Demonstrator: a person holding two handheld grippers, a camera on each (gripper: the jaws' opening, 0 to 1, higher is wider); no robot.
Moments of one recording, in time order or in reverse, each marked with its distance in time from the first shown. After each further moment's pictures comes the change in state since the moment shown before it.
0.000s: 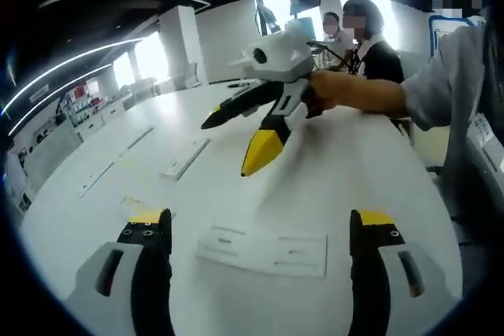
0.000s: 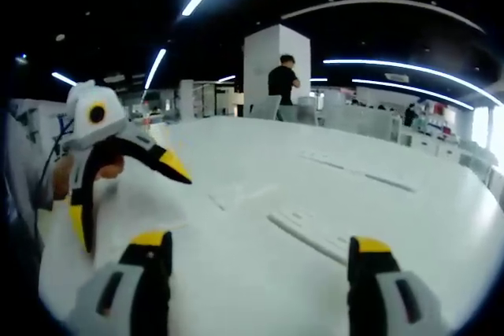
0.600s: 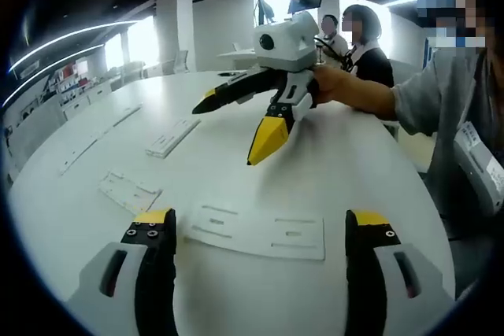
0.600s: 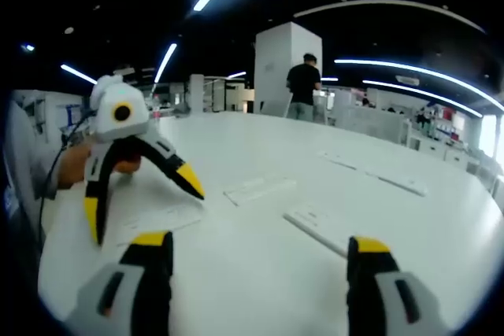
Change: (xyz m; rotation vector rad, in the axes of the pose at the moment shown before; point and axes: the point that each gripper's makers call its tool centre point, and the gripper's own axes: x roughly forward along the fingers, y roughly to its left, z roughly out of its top) left arm -0.001 -0.005 -0.019 -0.086 0.026 -0.105; right arm 0.004 0.015 -0.002 -0.045 0.019 0.041
